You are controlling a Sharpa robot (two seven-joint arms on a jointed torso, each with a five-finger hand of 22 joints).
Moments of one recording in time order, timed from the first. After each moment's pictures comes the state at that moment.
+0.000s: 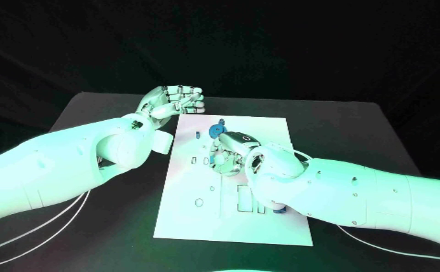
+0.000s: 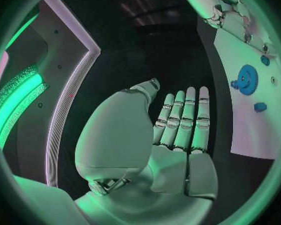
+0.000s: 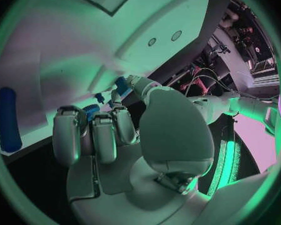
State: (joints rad) left arm 1.15 -0.91 0.04 1.53 -0.10 -0.27 0.39; left_hand 1.48 -0.17 0.41 0.24 0.10 0.77 0.20 0.27 0.21 0.95 0.20 0.10 0.07 0.90 0.16 0.21 0.32 0.17 0.84 0.28 0.23 0.07; right arm 1.18 -0.46 -0.19 1.49 -1.43 -0.42 -0.38; right_hand 1.25 -0.24 0.48 0.14 0.25 0.89 0.16 0.26 0.41 1.40 0.07 1.40 1.31 1.46 -0.01 1.55 1.31 0.05 1.46 0.10 1.41 1.31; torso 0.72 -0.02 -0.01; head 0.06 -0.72
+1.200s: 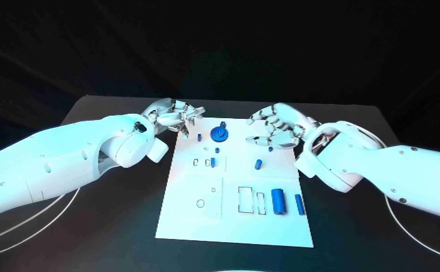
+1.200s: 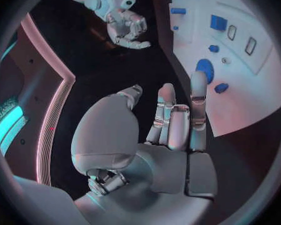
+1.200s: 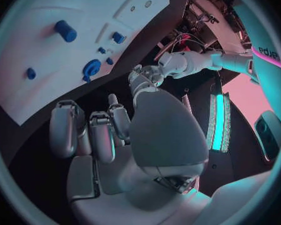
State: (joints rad) left arm 1.16 -0.92 0.04 1.49 -0.45 -0.22 0.04; left_hand 1.17 -0.15 0.36 0.29 0.10 0.81 0.13 0.64 0.42 1.02 0.06 0.92 0.60 1.45 -0.01 1.44 1.30 0.17 1.11 0.10 1.00 0.56; right arm 1.31 -0.82 -0.17 1.67 -1.02 -0.47 -0.04; right_hand 1.41 -0.17 0.15 0.28 0.26 0.82 0.18 0.17 0.37 1.34 0.10 1.37 1.31 1.46 0.02 1.54 1.31 0.05 1.42 0.13 1.33 1.31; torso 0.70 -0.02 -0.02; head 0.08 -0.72
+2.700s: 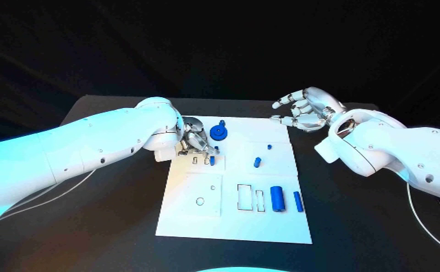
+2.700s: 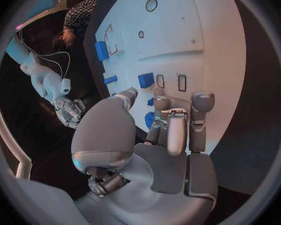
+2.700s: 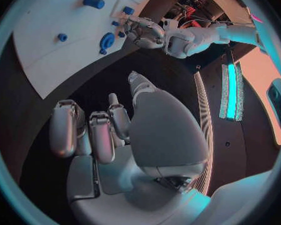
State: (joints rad) left arm 1.25 -0.68 -0.01 1.36 -0.96 0.25 -0.55; left_hand 1.10 -0.14 0.30 0.30 0.10 0.80 0.09 0.79 0.56 1.13 0.03 1.16 0.87 1.46 -0.03 1.51 1.31 0.14 1.20 0.07 1.23 0.86; right arm 1.35 -0.89 -0.17 1.61 -0.78 -0.47 0.00; right_hand 1.41 -0.17 0.14 0.28 0.26 0.83 0.18 0.17 0.37 1.34 0.10 1.37 1.31 1.46 0.02 1.54 1.31 0.05 1.41 0.13 1.32 1.31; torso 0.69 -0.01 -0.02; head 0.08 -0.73
